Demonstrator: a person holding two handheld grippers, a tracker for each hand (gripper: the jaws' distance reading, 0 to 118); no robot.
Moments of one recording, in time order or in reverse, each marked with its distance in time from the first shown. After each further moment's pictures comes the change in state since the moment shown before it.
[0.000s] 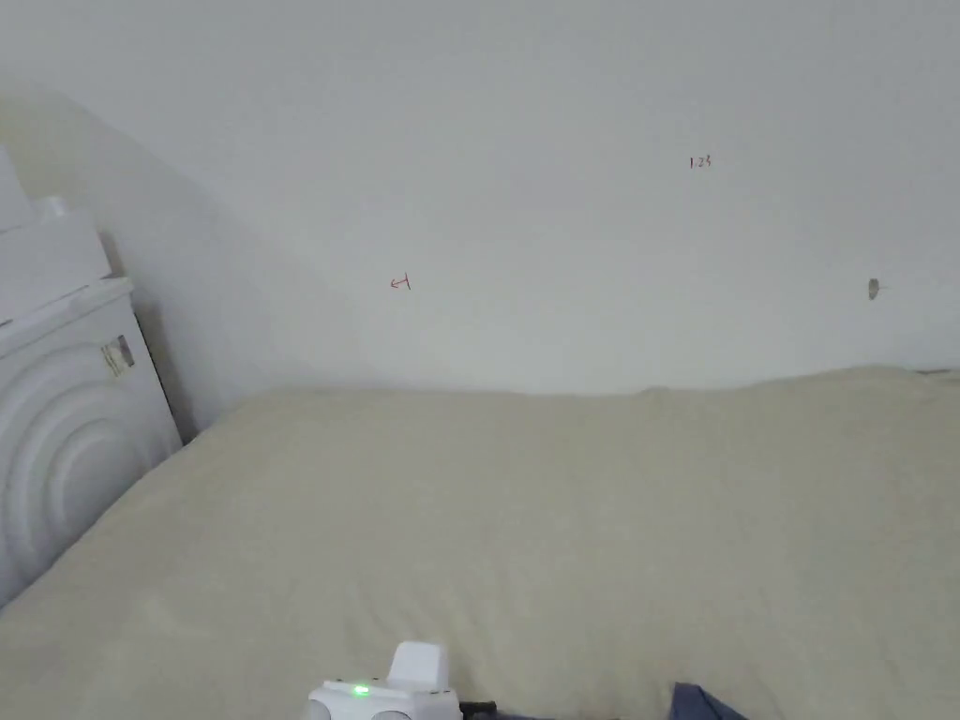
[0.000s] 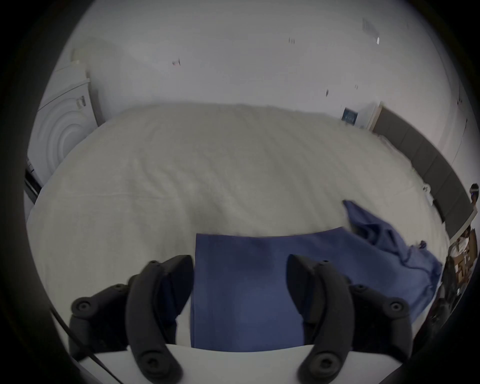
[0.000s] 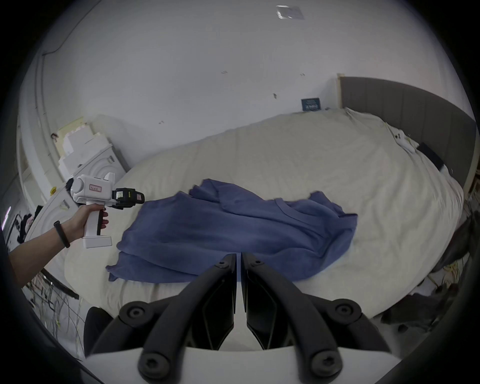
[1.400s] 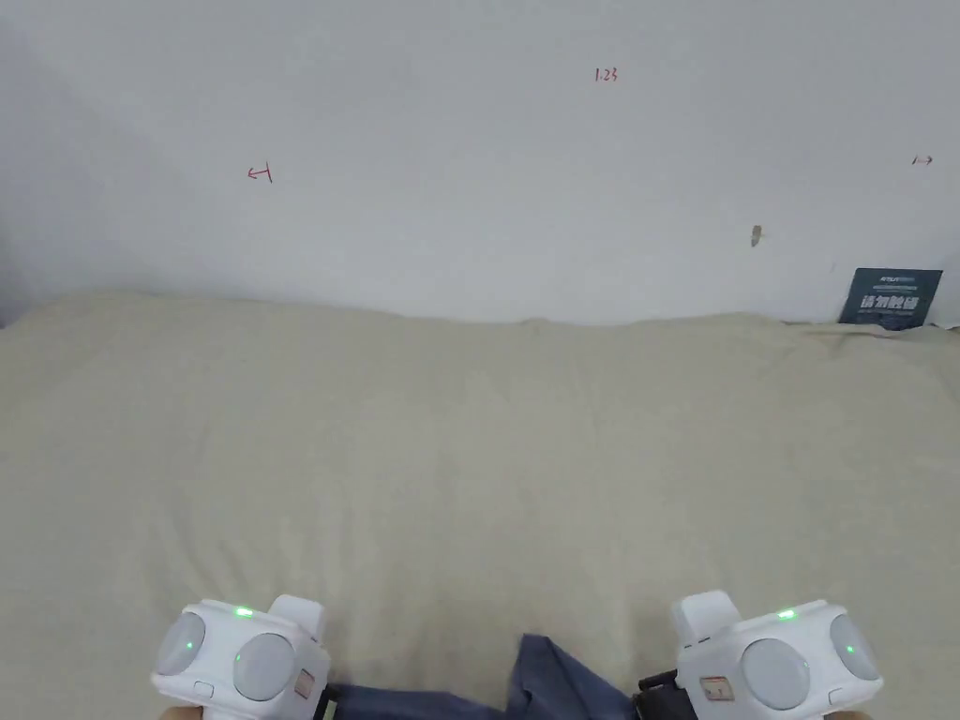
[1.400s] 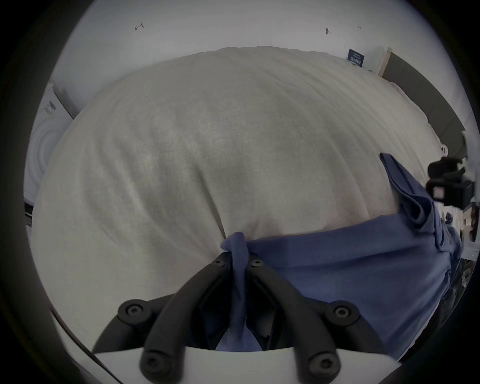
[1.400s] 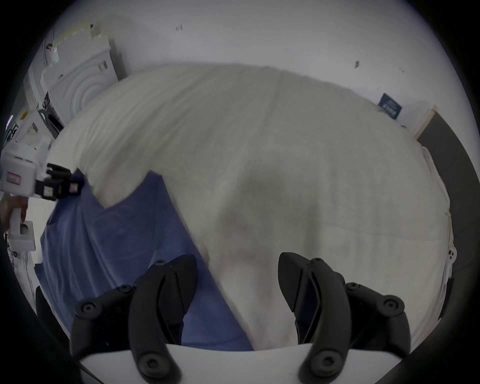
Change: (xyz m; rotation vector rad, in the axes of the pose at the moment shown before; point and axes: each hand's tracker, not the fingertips) left arm 0.020 0.019 -0.061 -0.267 0.017 -0.096; right arm -0.026 0.174 -0.342 -0.468 0.006 0.478
